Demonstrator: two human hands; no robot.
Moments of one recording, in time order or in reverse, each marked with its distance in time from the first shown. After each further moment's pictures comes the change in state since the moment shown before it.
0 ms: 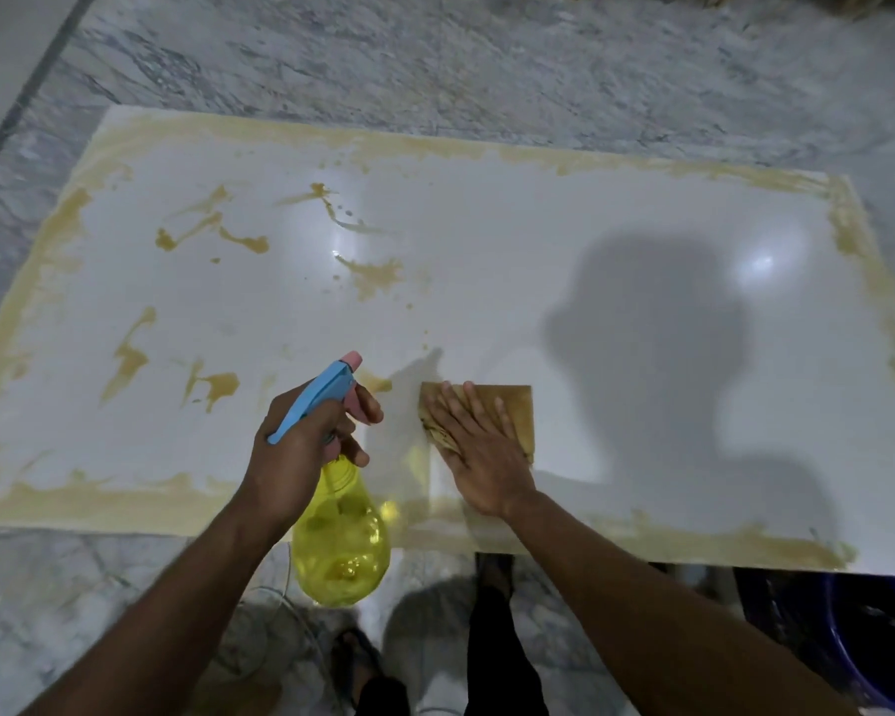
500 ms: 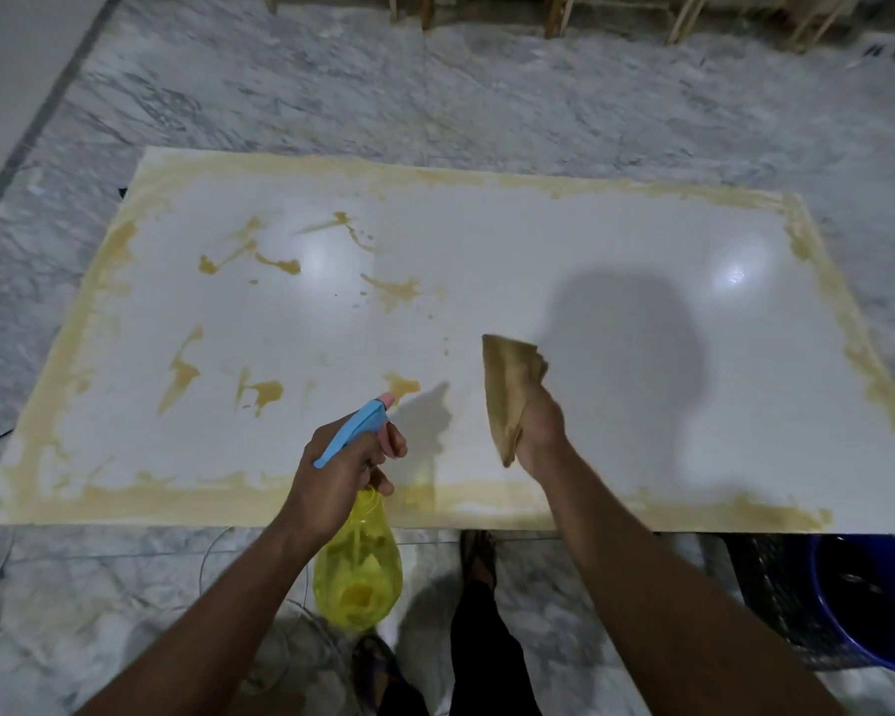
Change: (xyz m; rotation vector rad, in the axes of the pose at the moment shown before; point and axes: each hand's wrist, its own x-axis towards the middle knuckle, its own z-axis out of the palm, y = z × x) left_hand -0.045 0.001 -0.041 0.000 -0.104 -0.074; right_hand -0.001 -0.042 -0.083 1.490 0.309 0.851
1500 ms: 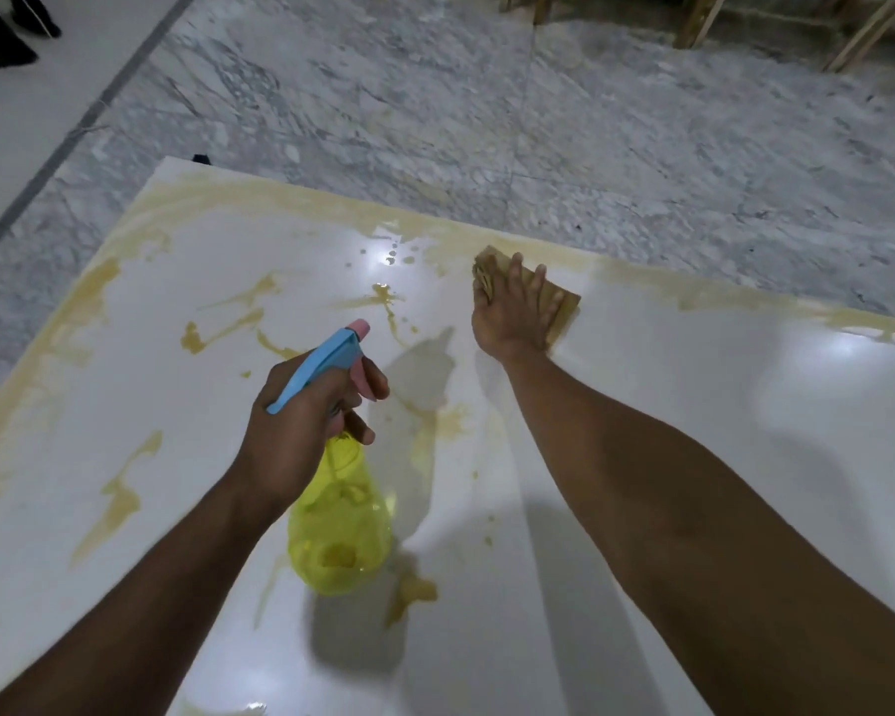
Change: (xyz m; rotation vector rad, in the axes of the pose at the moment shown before) left_hand 0.276 0.063 -0.049 -0.090 0.253 0.091; right_hand 0.321 -0.176 0.215 -1.298 -0.007 -0.575
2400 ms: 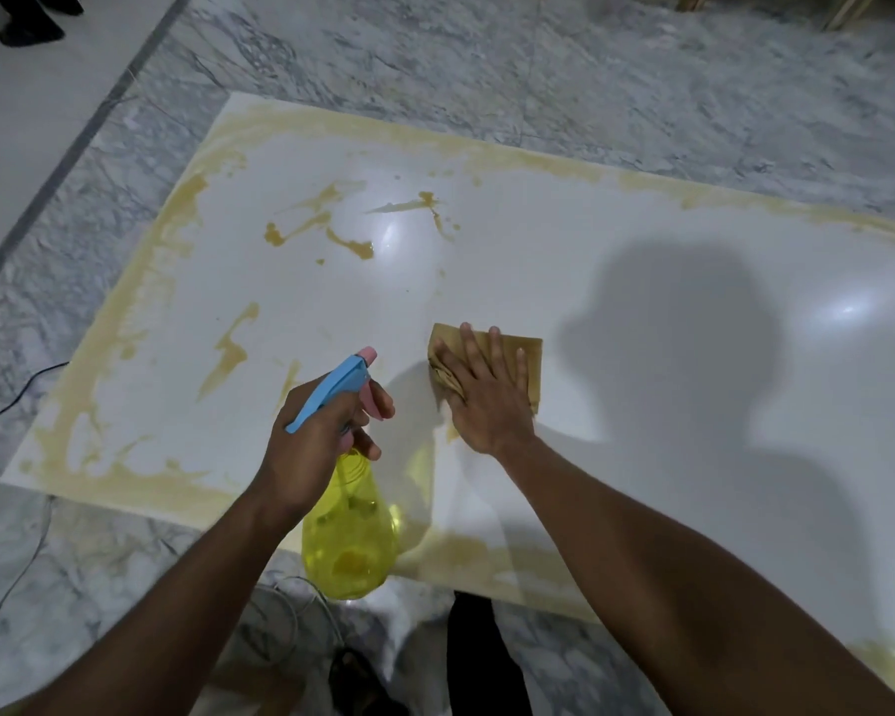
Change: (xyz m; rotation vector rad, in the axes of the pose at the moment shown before) left_hand -0.187 -0.052 -0.071 0.026 -0.010 -0.054; right_hand -0.290 0.011 0.096 -0.251 -0.085 -0.350
